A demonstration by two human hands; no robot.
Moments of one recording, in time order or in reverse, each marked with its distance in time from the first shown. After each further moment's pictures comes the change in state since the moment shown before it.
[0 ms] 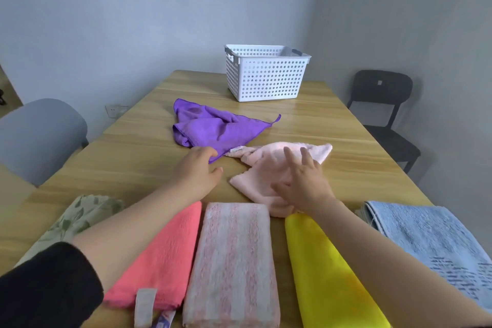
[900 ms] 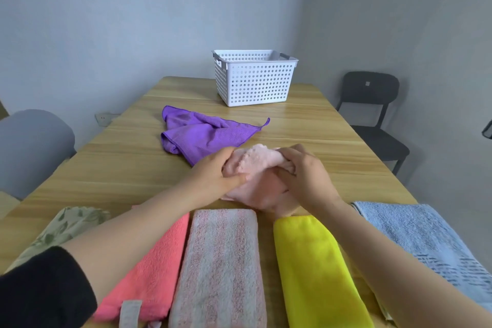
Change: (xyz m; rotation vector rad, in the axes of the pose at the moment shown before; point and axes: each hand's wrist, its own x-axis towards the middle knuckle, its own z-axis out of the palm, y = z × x) left_hand 0.001 0.041 0.005 -0.226 -0.172 0.216; right_hand -0.015 0.006 -0.034 0.385 0.292 -0.241
